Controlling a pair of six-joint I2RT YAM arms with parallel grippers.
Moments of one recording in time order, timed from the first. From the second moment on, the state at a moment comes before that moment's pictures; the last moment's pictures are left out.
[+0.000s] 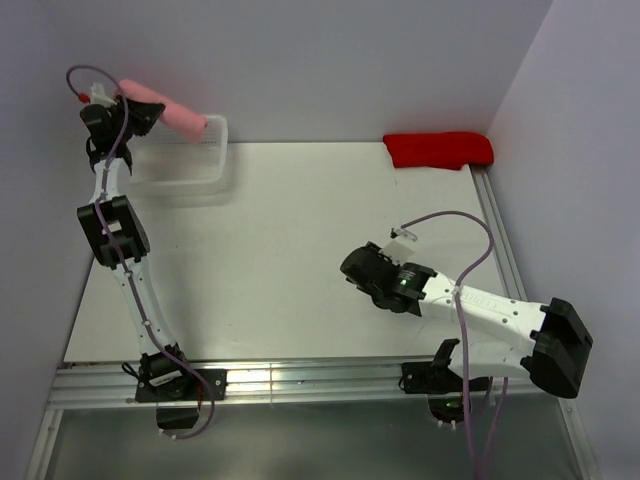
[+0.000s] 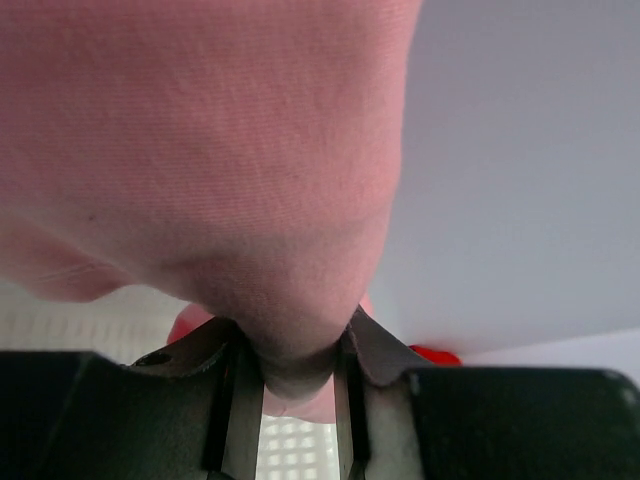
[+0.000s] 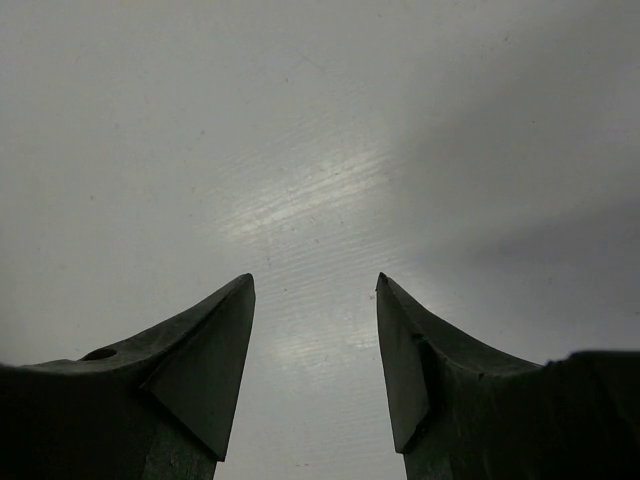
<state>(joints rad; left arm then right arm) 0.32 2.53 2.30 0.26 0.64 -0.93 0.95 1.14 0.78 -0.65 0.66 1.32</state>
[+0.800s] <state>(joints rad) 0.27 2.59 2.20 -0.10 0.26 -1.12 0.94 1.29 0.80 -0.61 0.60 1.29</state>
